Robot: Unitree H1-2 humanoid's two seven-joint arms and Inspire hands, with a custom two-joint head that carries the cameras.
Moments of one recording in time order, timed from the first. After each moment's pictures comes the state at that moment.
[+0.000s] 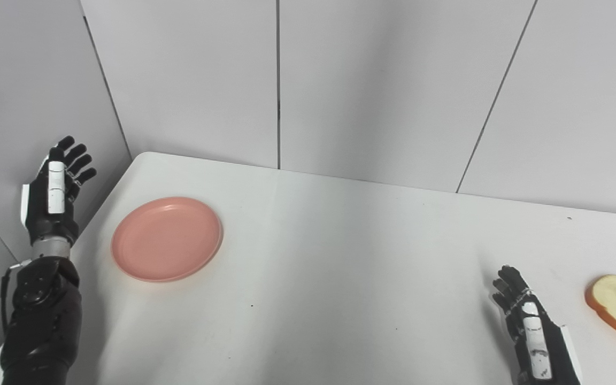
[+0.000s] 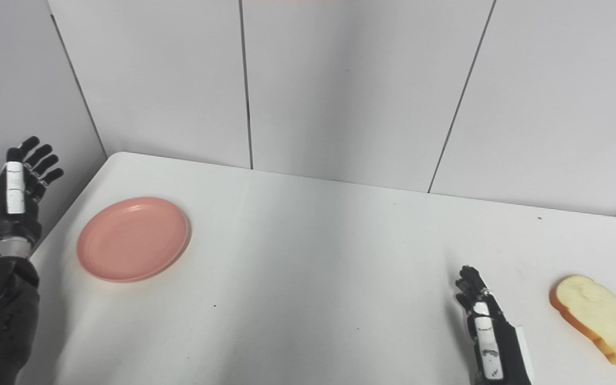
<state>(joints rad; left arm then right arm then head) -0.50 0.40 0.40 0.64 -0.31 -0.26 0.00 -0.01 -0.12 -0.11 0.05 0.20 -0.21 0.14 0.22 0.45</state>
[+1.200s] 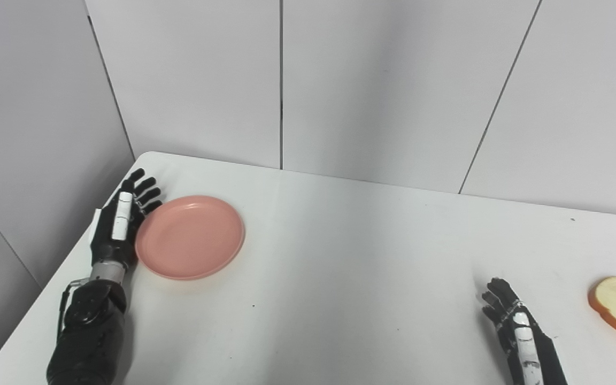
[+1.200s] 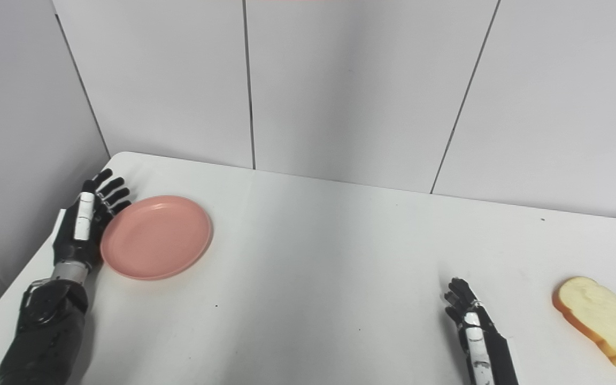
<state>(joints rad) -0.49 0.32 0.29 0.74 -0.31 -0.32 -0.12 0.03 -0.11 -0.08 -0.01 0.17 -0.16 0.13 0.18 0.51</state>
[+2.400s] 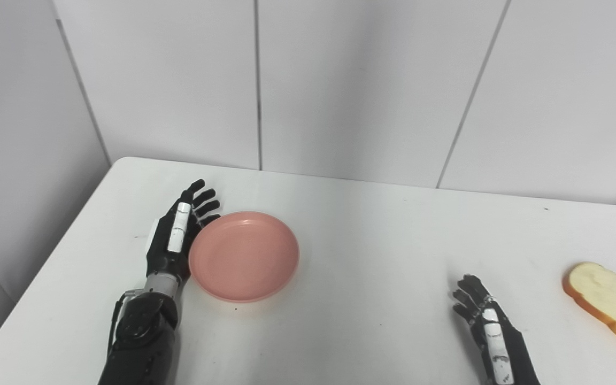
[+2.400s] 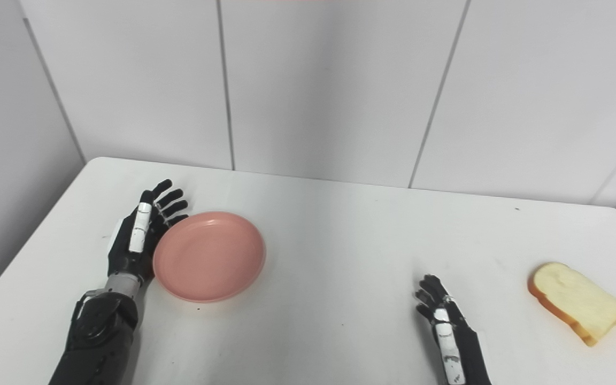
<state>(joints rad) -0.45 0.11 0.16 0.52 -0.24 -0.18 -0.08 0.05 -0.08 -0.03 -0.05 0.11 -0.14 0.07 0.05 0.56</state>
